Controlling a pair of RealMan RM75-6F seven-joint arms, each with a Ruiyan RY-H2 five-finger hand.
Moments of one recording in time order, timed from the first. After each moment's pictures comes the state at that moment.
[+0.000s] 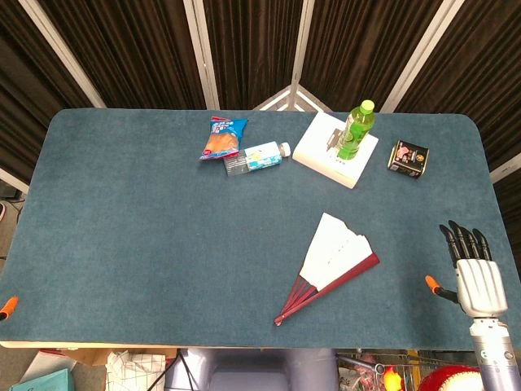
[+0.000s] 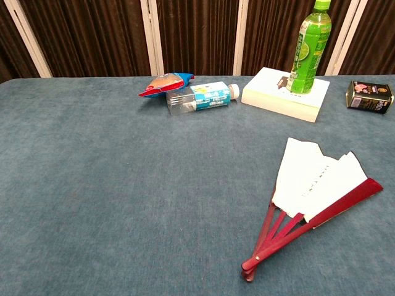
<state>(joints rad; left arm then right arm) 0.07 -1.14 -0.08 -1.73 1.41 1.67 0.36 0.12 -1.22 0.10 -1.52 -1.47 1.46 -0.02</state>
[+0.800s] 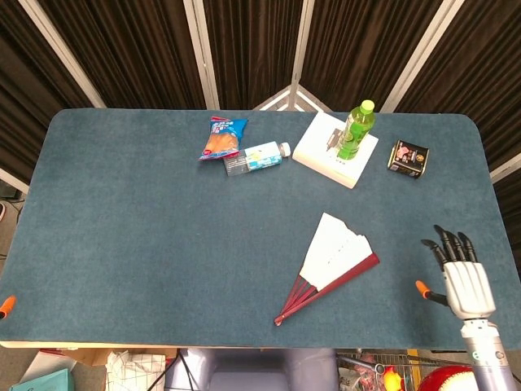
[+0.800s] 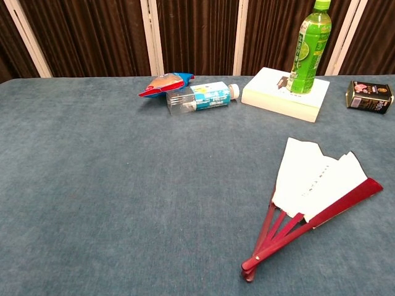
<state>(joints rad) 0.07 -1.14 -0.08 -1.73 1.41 1.68 0.34 0.14 -1.23 0.06 -1.52 -1.52 1.43 -0.03</state>
